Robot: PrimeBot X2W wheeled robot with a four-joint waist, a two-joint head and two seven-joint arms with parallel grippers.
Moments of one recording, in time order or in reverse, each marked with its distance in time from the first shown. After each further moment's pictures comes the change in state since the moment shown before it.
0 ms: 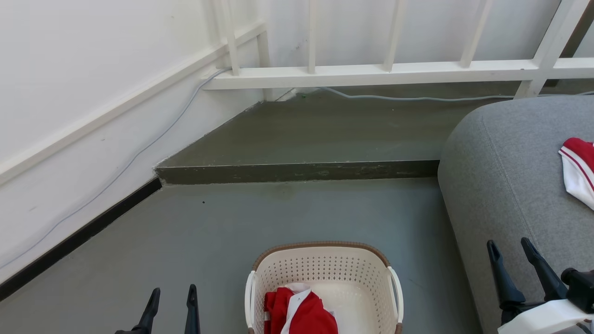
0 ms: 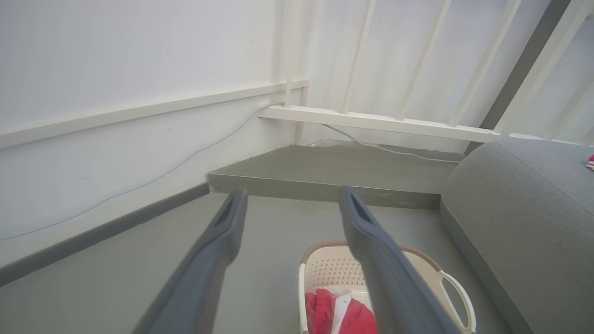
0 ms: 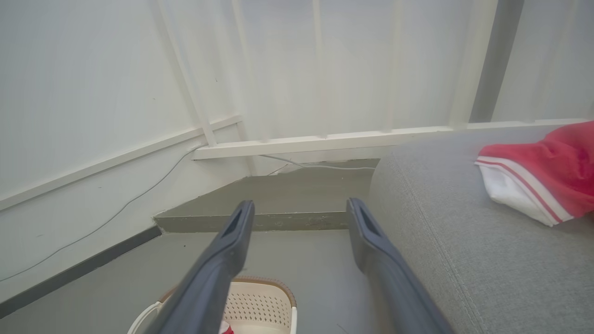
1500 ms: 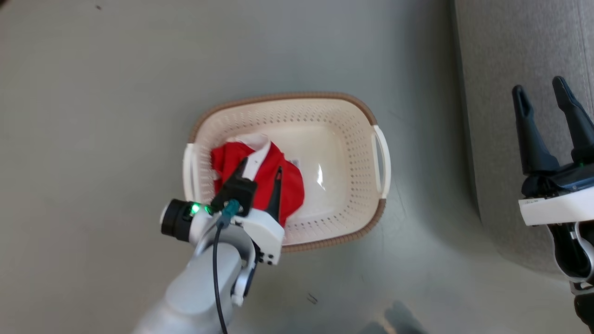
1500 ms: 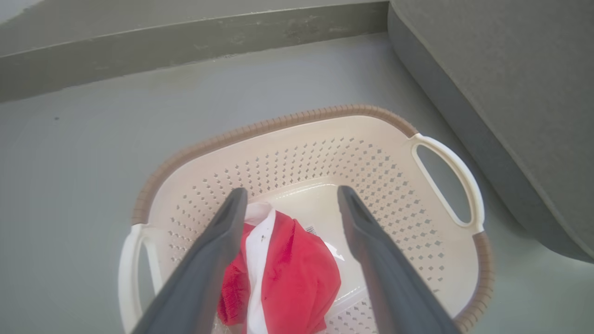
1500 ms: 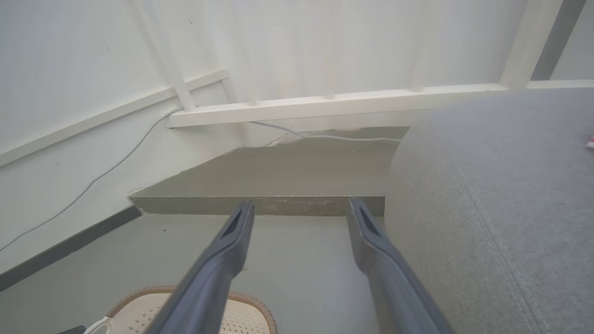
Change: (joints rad) left arm -0.760 -0.002 -0.619 0.512 -0.235 0.184 0.000; right arm -0.364 -0.137 0.069 -0.218 0.157 0.000 0.000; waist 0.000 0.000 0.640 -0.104
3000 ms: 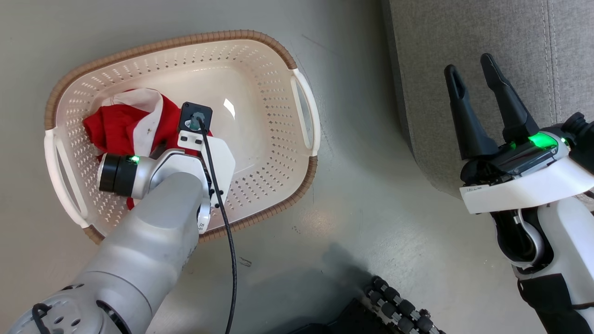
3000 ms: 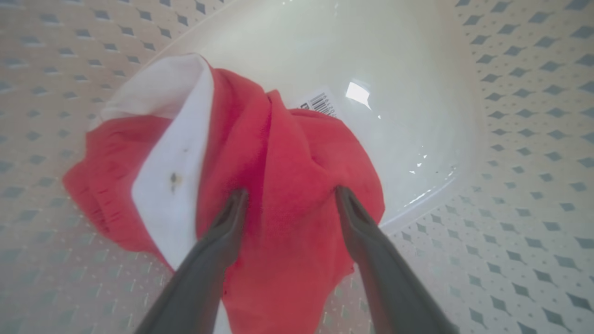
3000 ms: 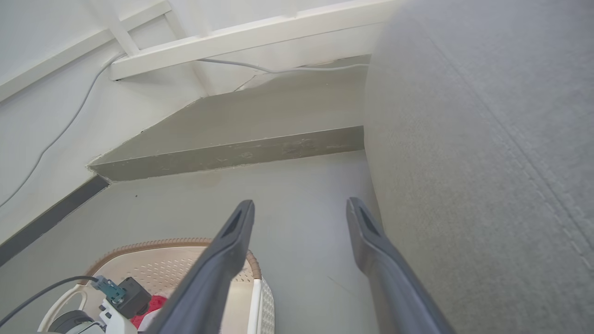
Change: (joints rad) left arm -0.433 0.009 -0.452 0.504 -0.396 0.141 0.449; right arm -0.129 0.115 0.150 -0.012 0.079 0.000 0.000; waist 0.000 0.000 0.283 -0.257
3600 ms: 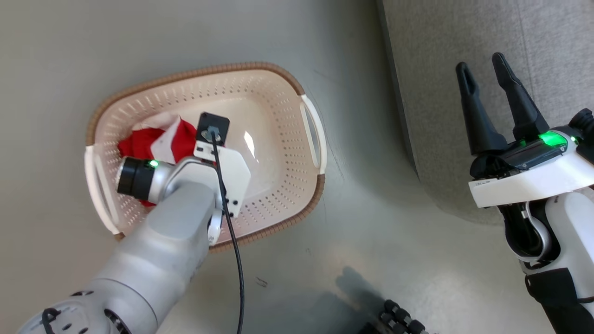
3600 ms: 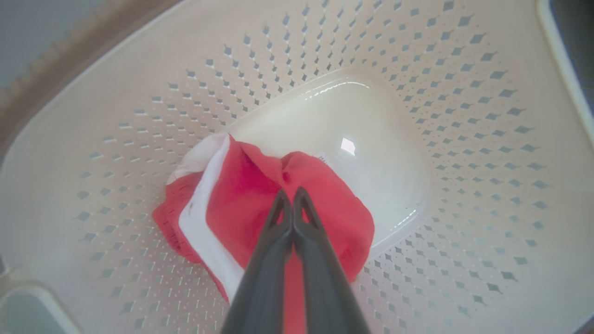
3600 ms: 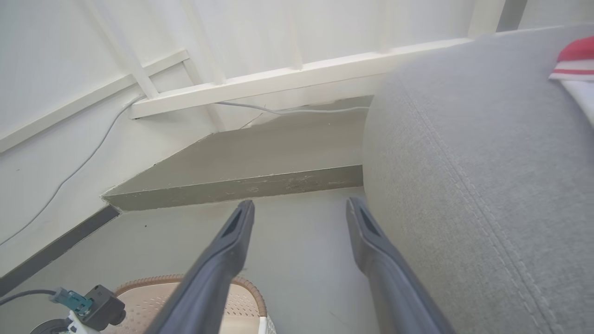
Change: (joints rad) left arm 0.020 0.000 -0.047 -0.054 -0.049 -0.020 -0.098; right arm -0.012 -0.008 -0.020 0.044 -0.001 0.000 0.000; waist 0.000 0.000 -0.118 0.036
